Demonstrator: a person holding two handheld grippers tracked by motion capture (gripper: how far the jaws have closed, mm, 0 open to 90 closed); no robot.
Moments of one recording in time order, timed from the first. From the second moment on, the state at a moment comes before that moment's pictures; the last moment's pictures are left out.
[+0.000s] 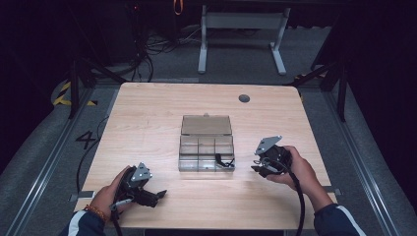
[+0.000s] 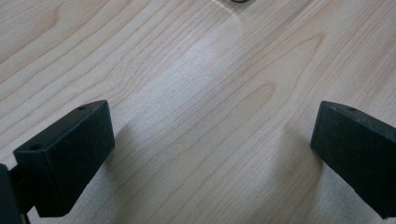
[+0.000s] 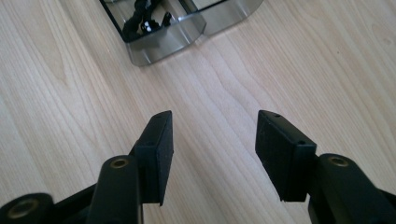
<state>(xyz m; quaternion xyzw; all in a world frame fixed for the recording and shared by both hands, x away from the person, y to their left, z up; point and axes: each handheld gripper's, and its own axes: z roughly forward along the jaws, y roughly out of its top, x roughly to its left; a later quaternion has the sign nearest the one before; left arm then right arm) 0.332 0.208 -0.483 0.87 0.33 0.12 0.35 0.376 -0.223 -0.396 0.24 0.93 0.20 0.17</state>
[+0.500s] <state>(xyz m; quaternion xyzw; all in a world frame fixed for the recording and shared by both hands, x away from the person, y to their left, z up) 0.332 0.208 -0.483 0.87 0.33 0.12 0.35 0.358 -0.254 -0.413 0.26 0.93 0.21 0.17</state>
